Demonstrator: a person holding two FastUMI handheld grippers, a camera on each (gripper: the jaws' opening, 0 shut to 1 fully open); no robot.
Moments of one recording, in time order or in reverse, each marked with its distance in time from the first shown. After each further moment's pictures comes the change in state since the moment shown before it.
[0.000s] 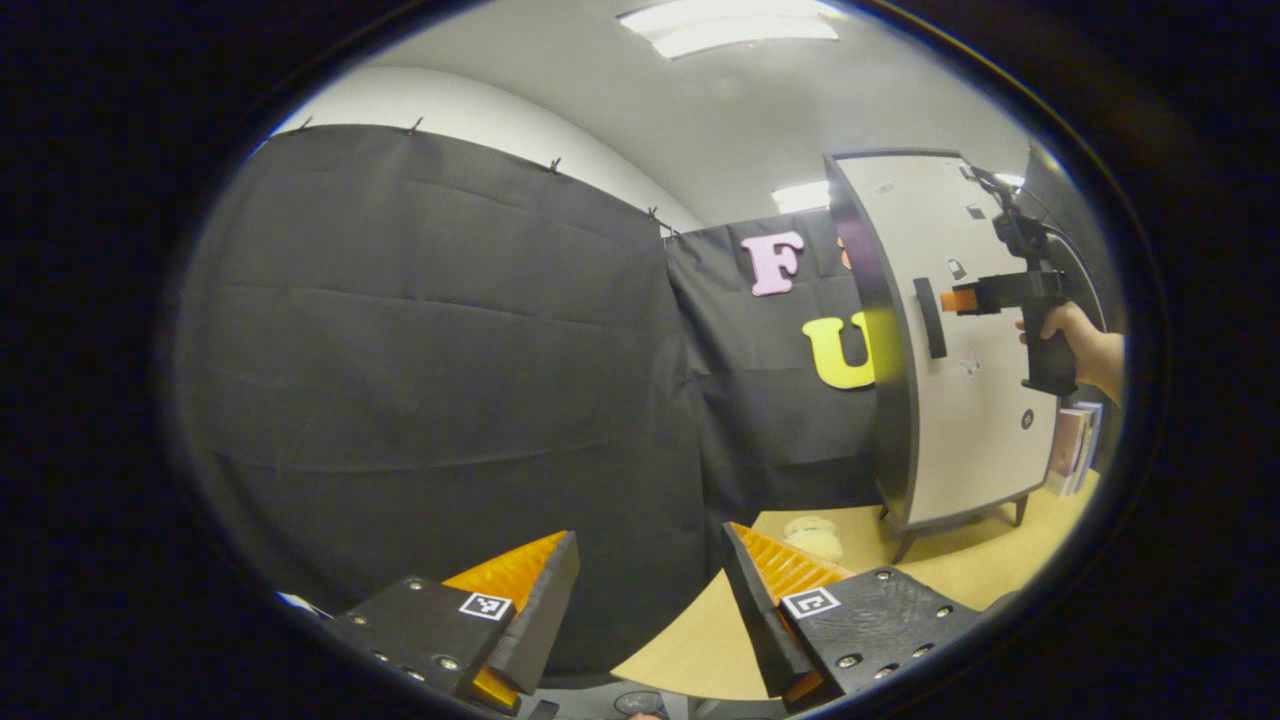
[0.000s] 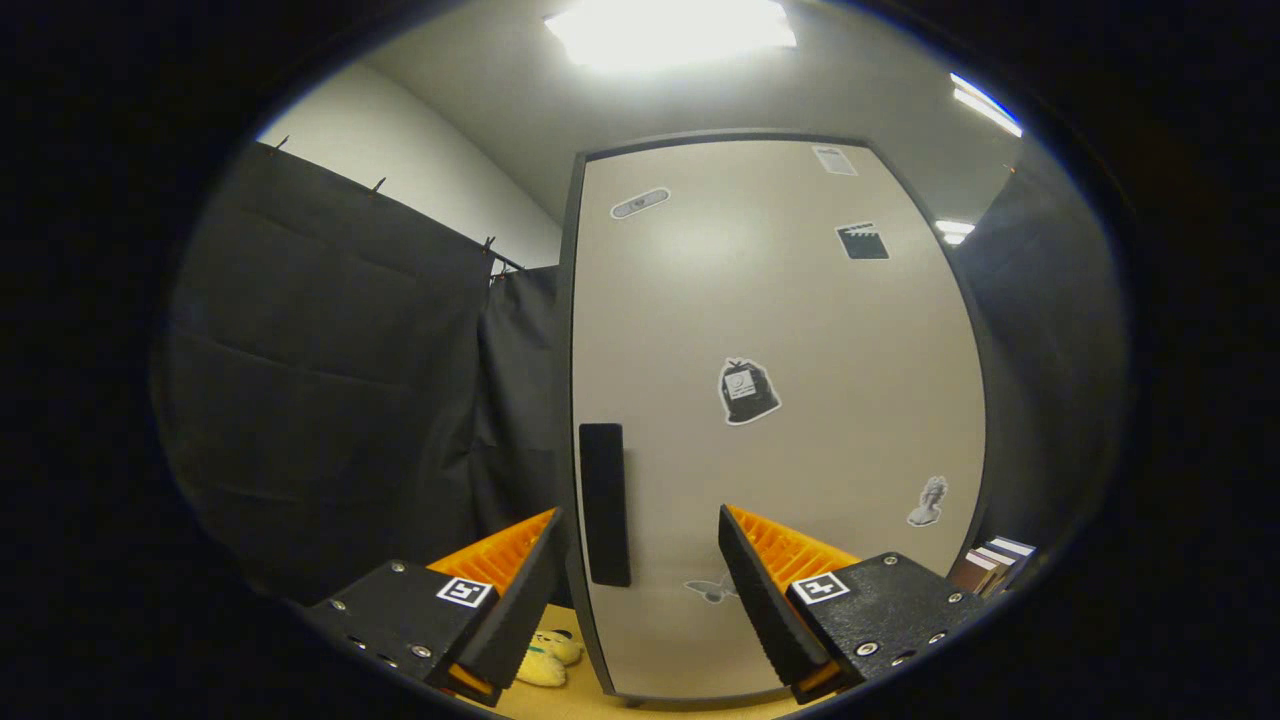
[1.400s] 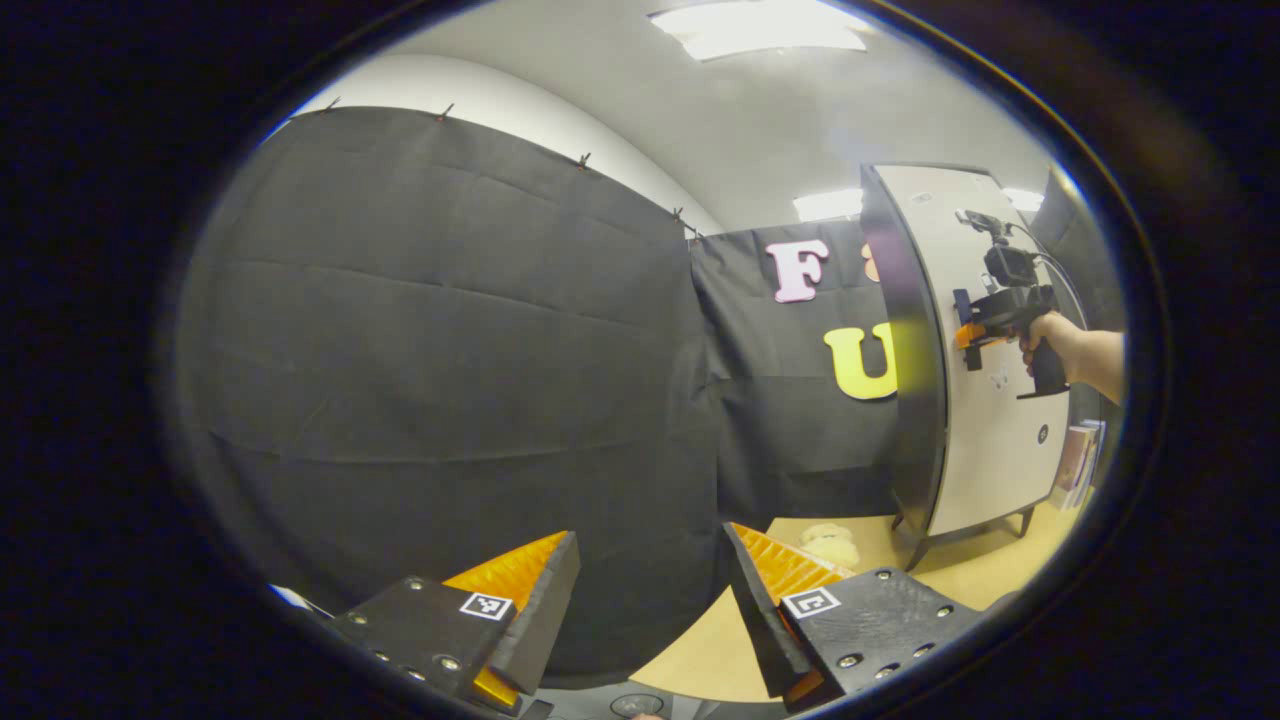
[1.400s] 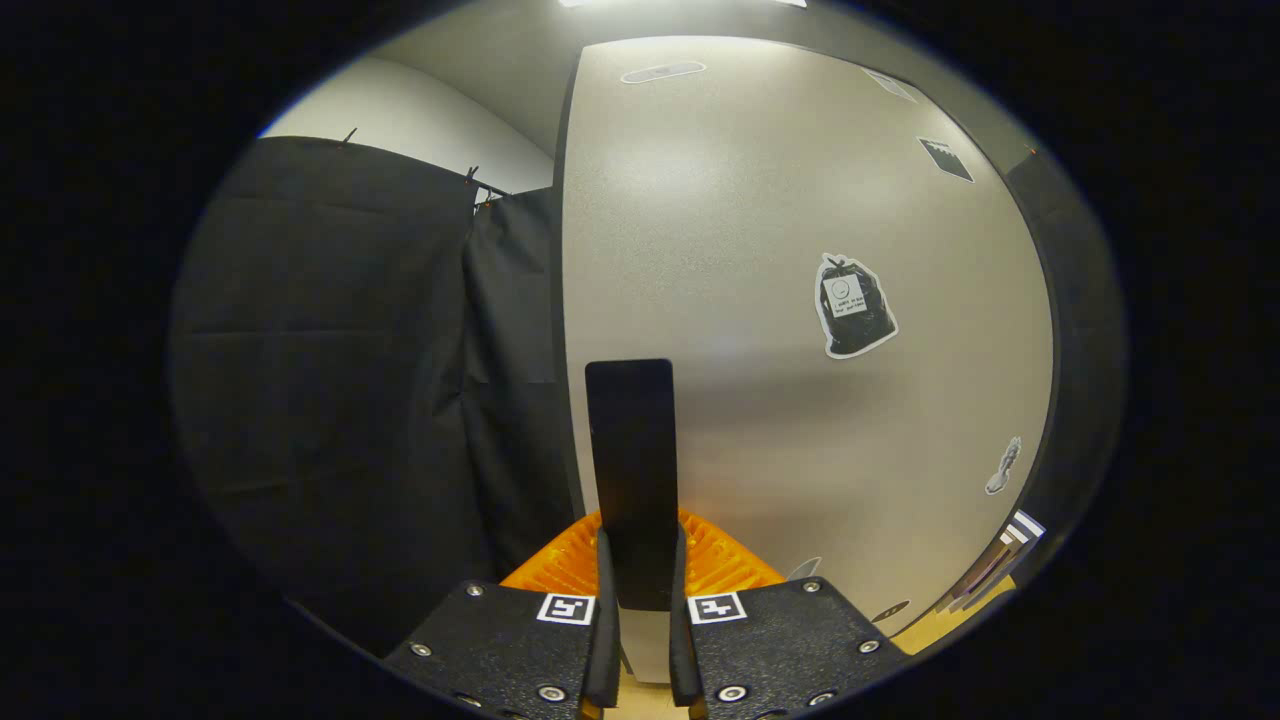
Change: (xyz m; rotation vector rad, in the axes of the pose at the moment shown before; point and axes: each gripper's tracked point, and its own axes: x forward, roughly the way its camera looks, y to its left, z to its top) left arm -0.007 0.049 0.000 -0.068 -0.024 0.000; right arm 0.053 0.020 -0.039 0.028 0.245 0.003
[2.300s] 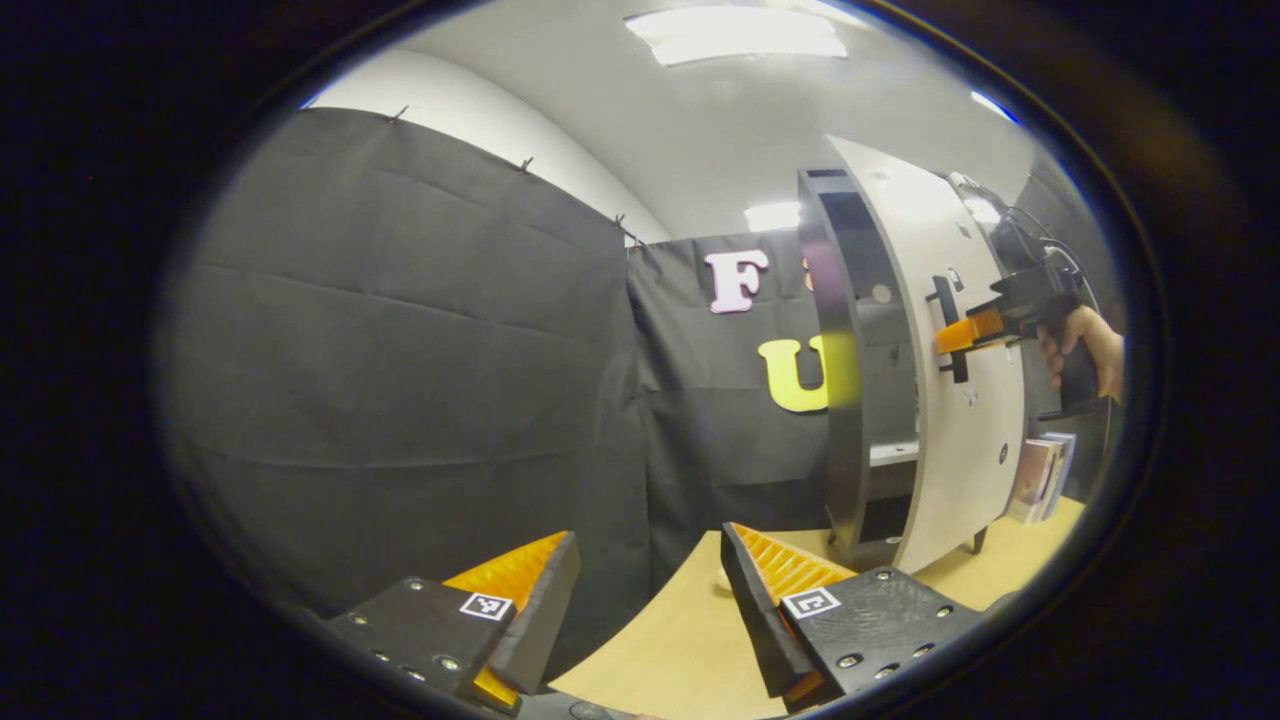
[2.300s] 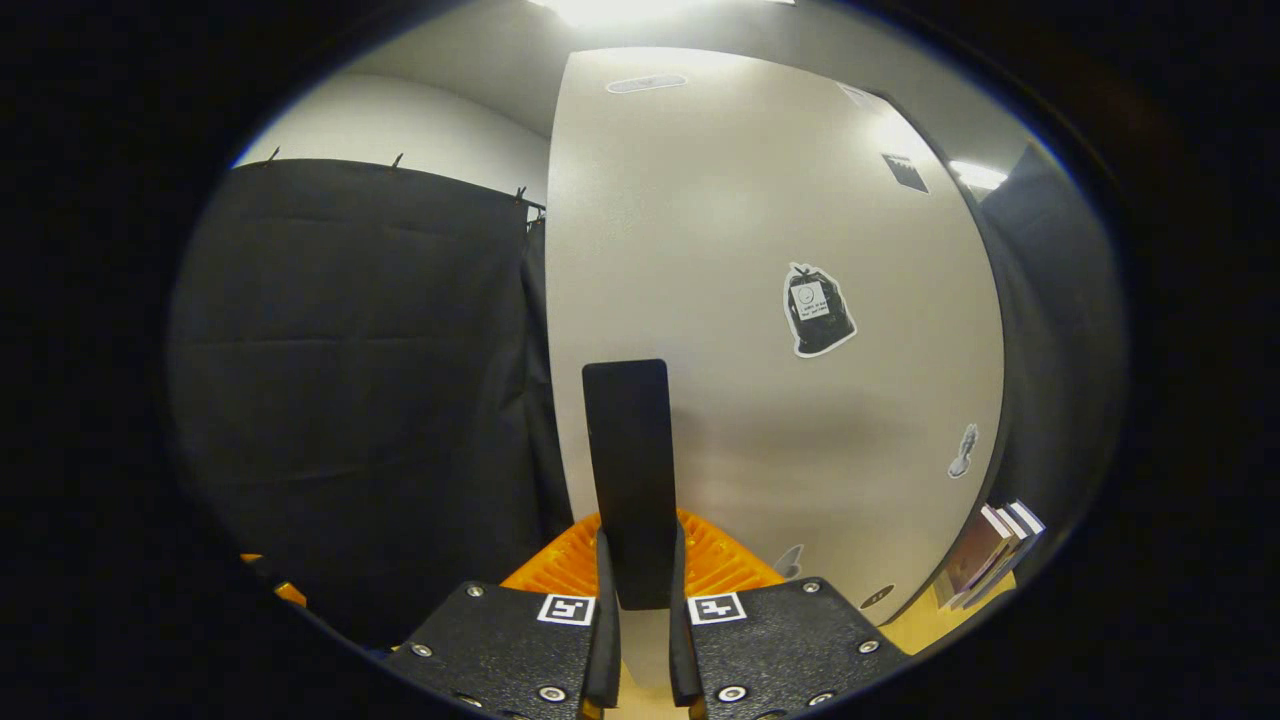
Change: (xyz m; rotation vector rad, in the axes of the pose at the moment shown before) left arm -0.013 -0.007 0.015 -0.008 -0.011 -0.172; right arm -0.068 0.003 0.003 -0.004 -0.021 0.178
